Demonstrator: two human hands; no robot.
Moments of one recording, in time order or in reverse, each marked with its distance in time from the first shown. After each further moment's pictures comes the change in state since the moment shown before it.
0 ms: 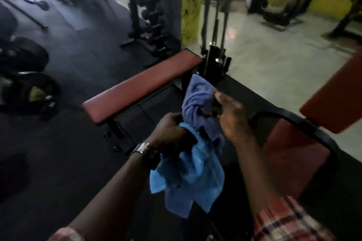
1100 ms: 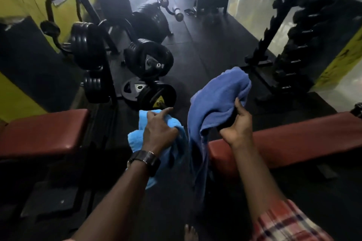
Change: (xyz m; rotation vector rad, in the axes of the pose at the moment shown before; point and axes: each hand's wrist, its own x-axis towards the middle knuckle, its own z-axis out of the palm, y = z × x) left_hand 0.021 -0.282 -0.629 0.262 0.898 -0.361; right_hand 0.245 0.296 0.634 0.471 -0.348 0.512
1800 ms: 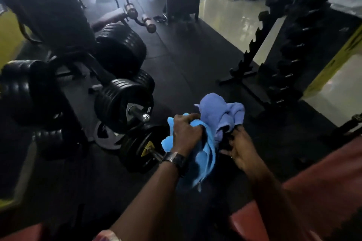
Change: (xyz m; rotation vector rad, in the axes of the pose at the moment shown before) left_hand 0.409 0.064 0.069 -0.518 -0.204 0.203; right_hand 0.351 0.001 0.062 -0.642 0.492 -0.028
